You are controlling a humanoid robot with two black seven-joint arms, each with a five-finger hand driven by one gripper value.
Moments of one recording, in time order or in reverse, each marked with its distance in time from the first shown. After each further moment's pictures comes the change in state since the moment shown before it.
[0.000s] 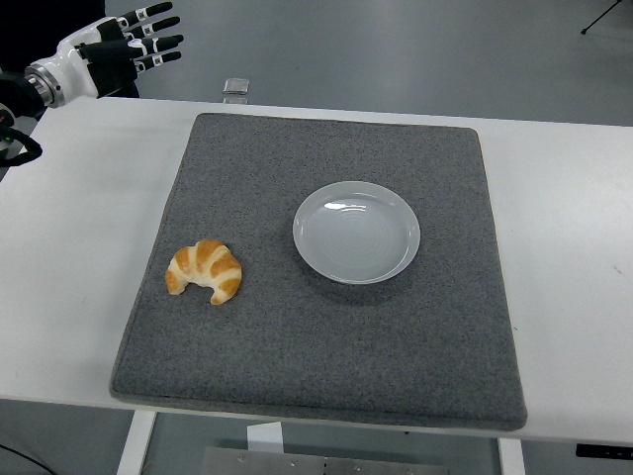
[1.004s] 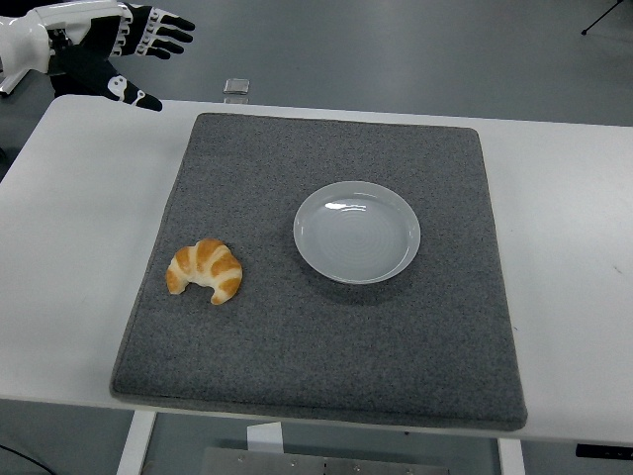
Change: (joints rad) left arm 0.014 0.412 -0.012 -0.678 0.719 0.000 -0.190; right arm 0.000 0.000 0.000 0.000 0.000 -0.001 0.000
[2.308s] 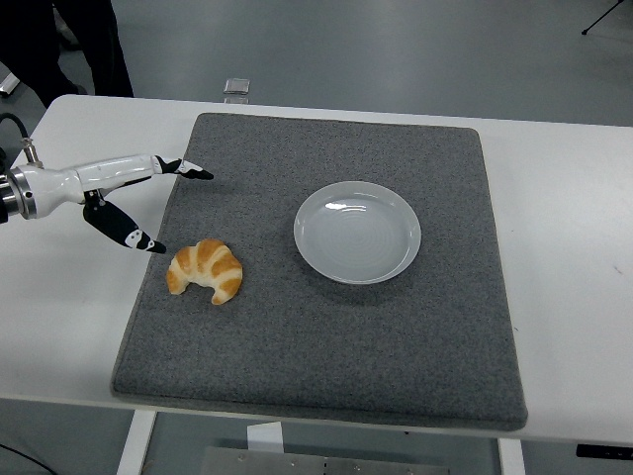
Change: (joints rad) left arm 0.347 0.098 0.099 -0.363 0.480 0.461 -0.173; right arm 0.000 0.000 0.000 0.000 0.000 0.000 0.000
